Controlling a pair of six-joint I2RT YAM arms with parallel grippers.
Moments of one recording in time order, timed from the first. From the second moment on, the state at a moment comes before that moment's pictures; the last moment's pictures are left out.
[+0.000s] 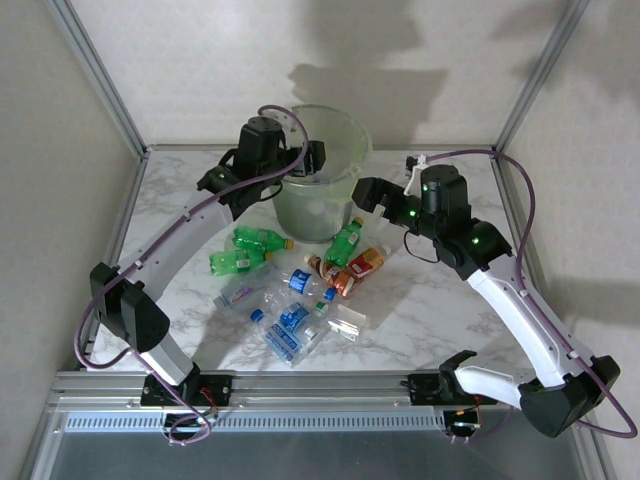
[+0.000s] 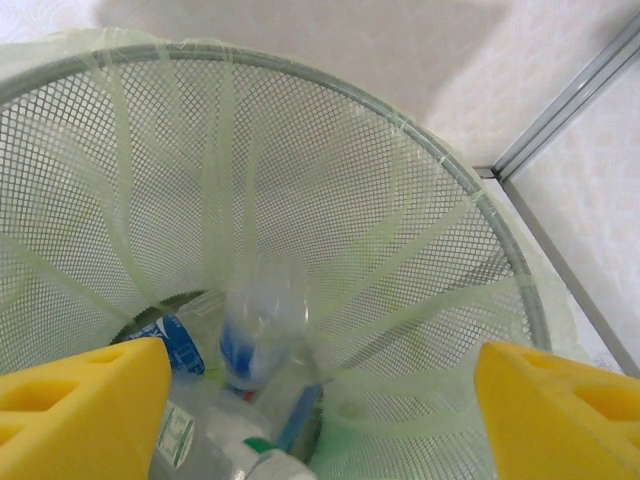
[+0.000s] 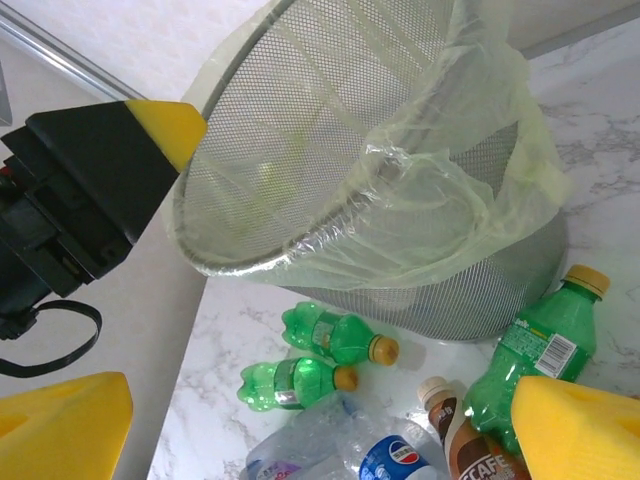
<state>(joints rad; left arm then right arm) -0.53 1.65 1.65 -0.40 -0.07 -0.39 0.54 1.13 1.25 -0.53 -0.15 0.71</state>
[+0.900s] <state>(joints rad) -0.53 1.31 1.41 -0.10 0.18 -0.63 0.54 1.26 1.05 -0.68 0.01 0.89</state>
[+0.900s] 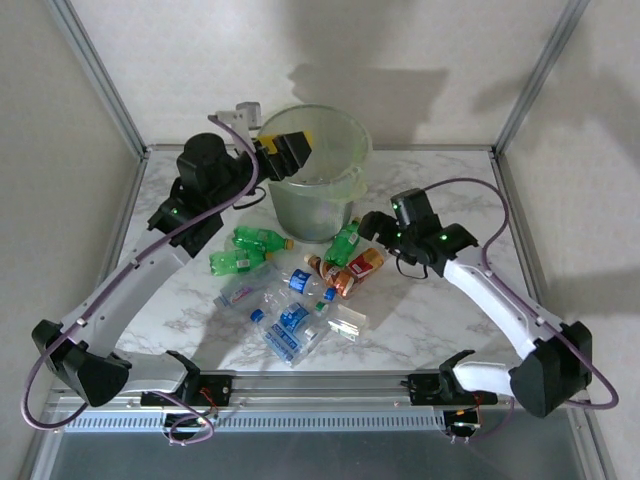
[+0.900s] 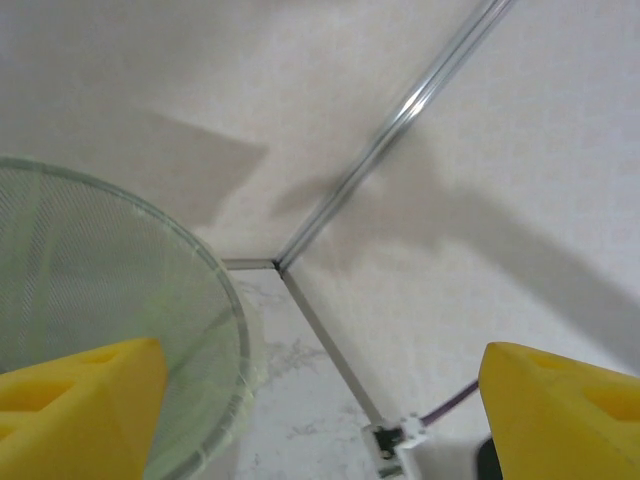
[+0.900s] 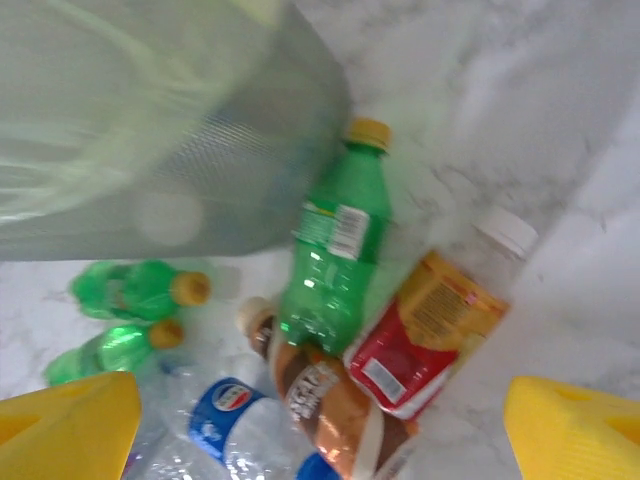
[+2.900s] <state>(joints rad) -0.53 1.28 1.28 -0.05 0.24 -0.68 0.54 1.52 0.85 -0.43 0.03 1.04</state>
